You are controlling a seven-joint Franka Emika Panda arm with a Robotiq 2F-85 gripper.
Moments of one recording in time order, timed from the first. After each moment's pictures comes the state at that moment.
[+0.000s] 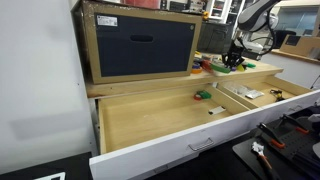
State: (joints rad) arm -0.03 0.18 -0.05 -2.23 0.18 2.41 0.28
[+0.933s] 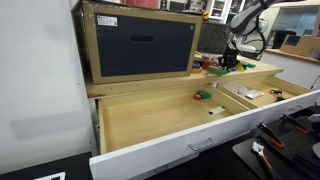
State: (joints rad) arm -0.03 0.33 -0.08 -2.07 0.16 2.35 0.28
